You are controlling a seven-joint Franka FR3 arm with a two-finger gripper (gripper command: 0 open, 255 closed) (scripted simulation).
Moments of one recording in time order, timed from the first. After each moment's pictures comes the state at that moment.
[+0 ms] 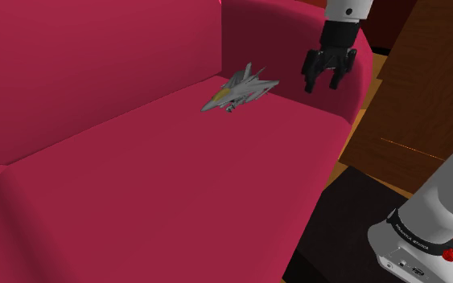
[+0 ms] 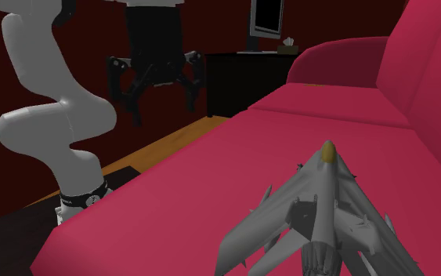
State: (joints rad) arm -0.03 -0.57 0.13 -2.27 0.14 1.64 0.31
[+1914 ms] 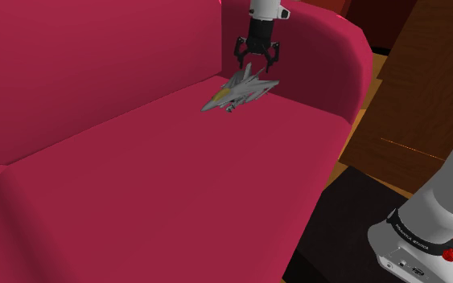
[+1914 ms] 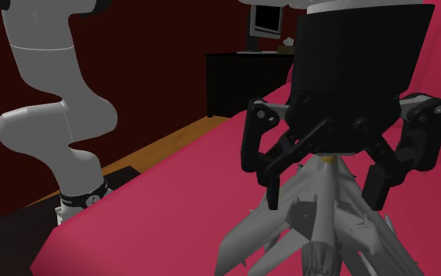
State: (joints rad) arm -0.11 0.20 0.21 -1.55 0.02 1.76 0.99
